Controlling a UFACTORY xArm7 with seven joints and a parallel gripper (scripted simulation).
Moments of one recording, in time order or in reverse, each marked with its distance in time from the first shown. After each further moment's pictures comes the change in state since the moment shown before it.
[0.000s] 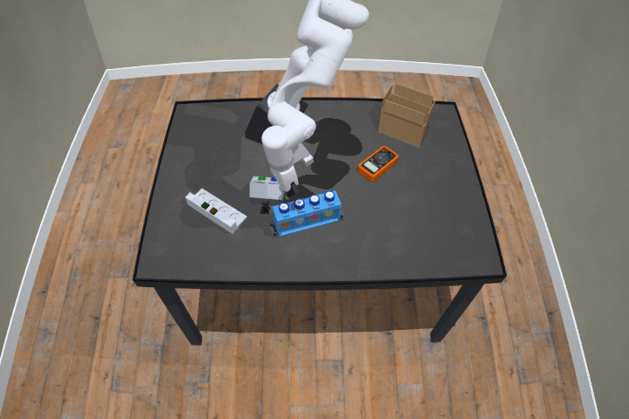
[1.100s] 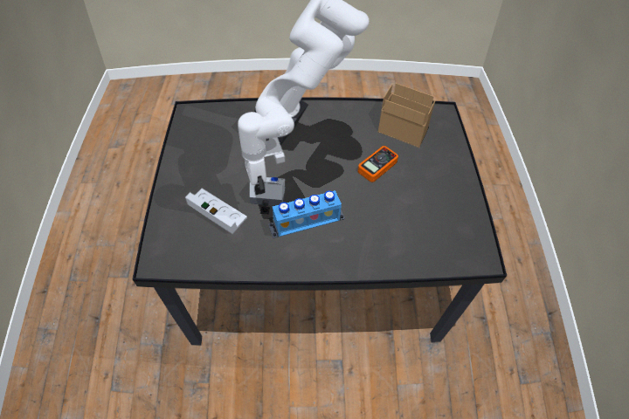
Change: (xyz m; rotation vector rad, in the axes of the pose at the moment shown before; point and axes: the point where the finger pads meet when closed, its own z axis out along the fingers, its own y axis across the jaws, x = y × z) arm -0.077 -0.058 -0.008 -0.117 -0.162 0.239
